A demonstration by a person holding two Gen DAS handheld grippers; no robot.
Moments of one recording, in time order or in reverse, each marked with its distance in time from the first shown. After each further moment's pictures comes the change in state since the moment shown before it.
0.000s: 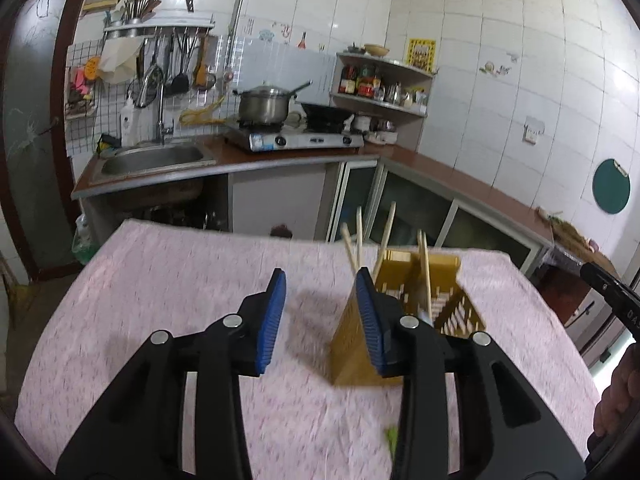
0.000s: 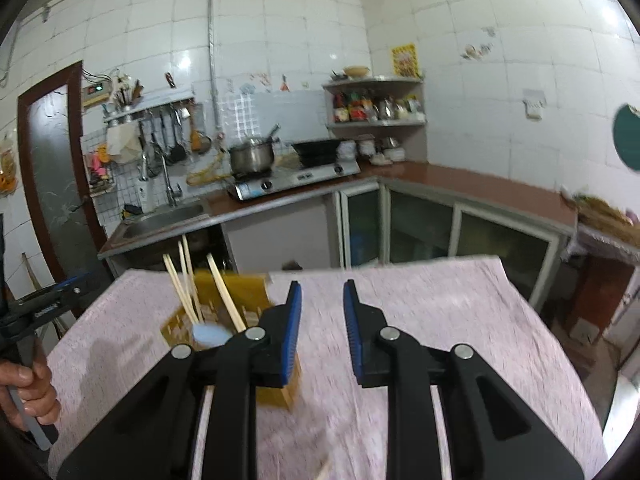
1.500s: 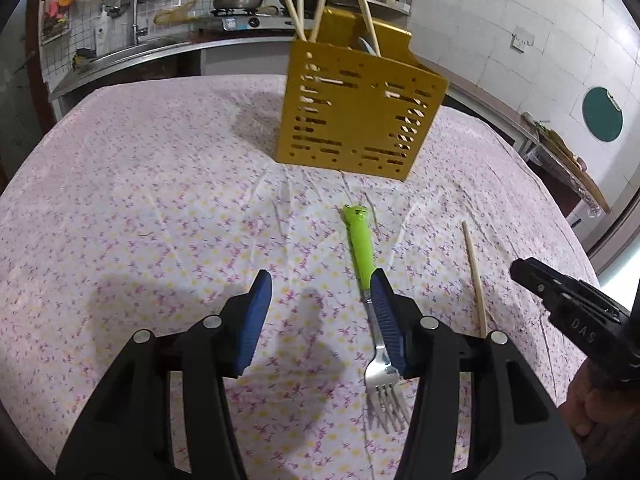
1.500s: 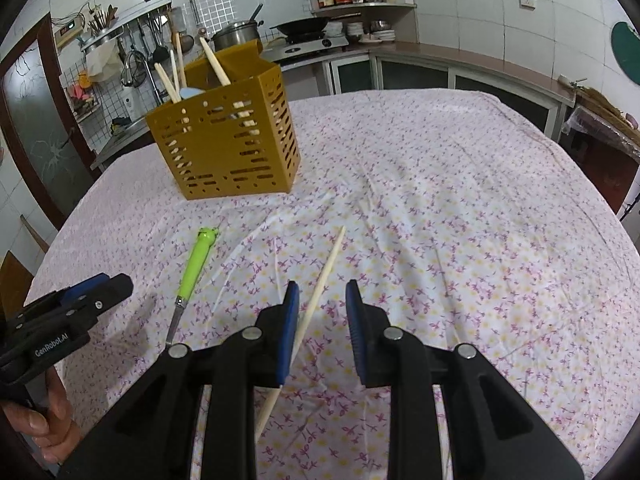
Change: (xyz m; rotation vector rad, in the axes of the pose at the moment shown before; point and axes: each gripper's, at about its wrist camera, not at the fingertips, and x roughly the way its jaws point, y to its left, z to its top) left arm 0.002 -0.045 -0.170 0.025 0.342 -0.061; right arm 0.003 0.003 -0.177 0.071 0.376 -0.003
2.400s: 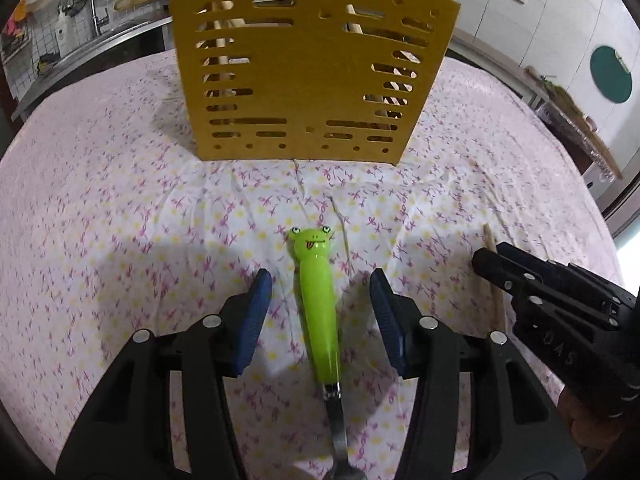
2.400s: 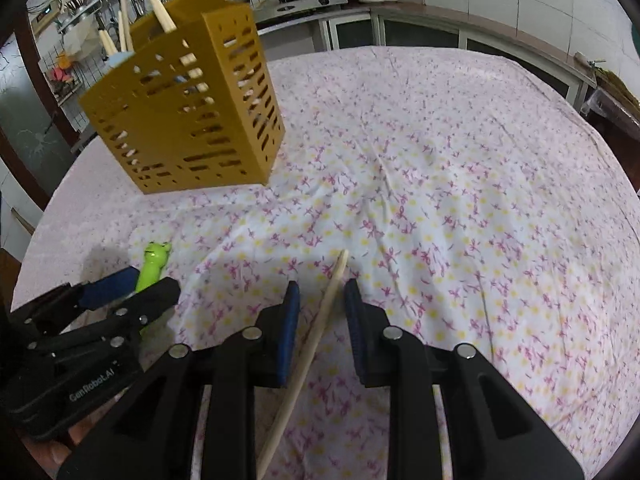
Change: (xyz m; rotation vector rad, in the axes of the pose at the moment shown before) left arm 0.095 -0.046 0.036 0.089 0.158 0.028; right arm 0.083 0.001 0.031 -0.004 0.147 -0.017
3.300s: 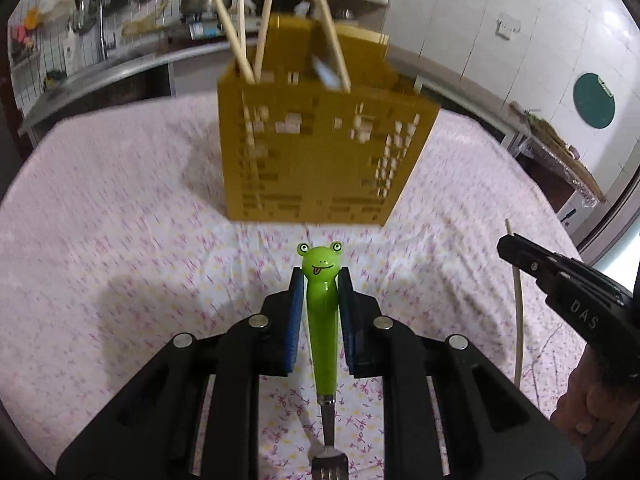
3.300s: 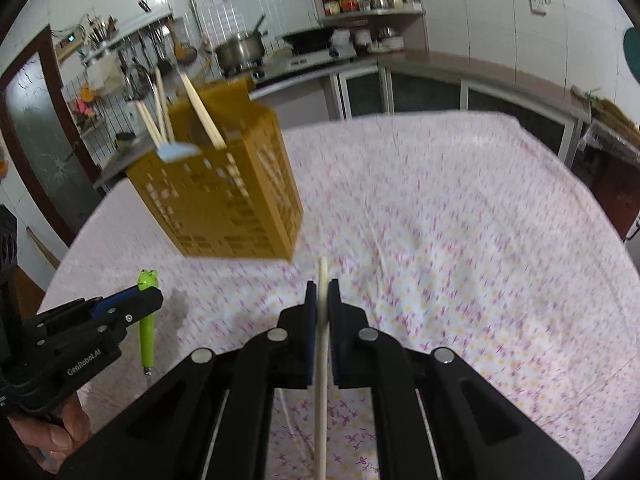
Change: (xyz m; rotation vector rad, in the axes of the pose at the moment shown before) left arm -0.068 0.015 0.017 -0.014 -0.165 -0.053; right arm -0.075 -0.006 0.029 0.000 -0.199 0.061
